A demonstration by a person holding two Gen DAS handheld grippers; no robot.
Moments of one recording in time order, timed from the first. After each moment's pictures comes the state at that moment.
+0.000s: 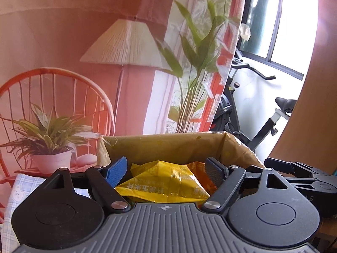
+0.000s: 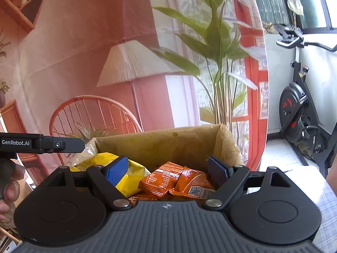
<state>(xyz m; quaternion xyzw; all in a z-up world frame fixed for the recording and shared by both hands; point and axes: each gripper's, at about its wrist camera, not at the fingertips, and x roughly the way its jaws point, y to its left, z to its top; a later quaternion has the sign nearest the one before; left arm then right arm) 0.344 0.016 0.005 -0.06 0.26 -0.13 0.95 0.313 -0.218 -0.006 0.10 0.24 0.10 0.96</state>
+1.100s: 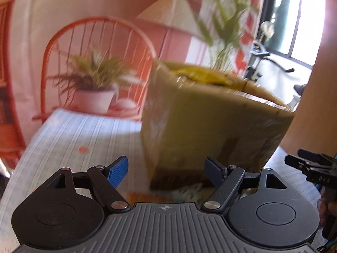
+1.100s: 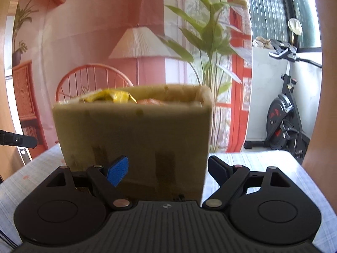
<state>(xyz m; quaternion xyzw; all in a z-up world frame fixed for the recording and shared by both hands) 0.204 0.055 -0.102 -0.09 0.29 -0.05 0.95 0.181 -0.232 -0.094 0.02 0.23 0.09 0.97</state>
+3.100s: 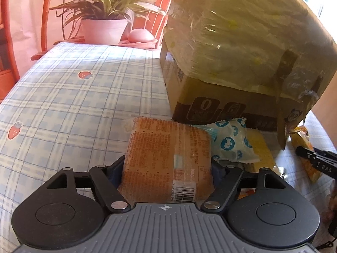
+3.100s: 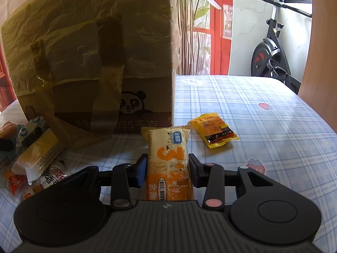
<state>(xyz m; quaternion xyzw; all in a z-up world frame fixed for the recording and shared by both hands) 0.237 0.066 -0.201 -0.10 0.41 -0.03 0.90 0.205 -0.251 -0.213 0.03 0.35 0.04 0.93</state>
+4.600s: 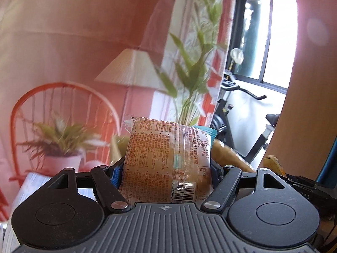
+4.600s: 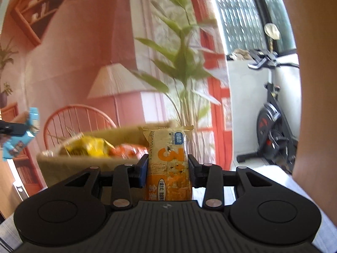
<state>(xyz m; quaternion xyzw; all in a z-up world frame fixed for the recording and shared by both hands) 0.256 0.017 0.013 -0.06 0.18 -0.13 0.97 0.206 -0.277 -0.032 0.09 0.14 0.07 0.98</state>
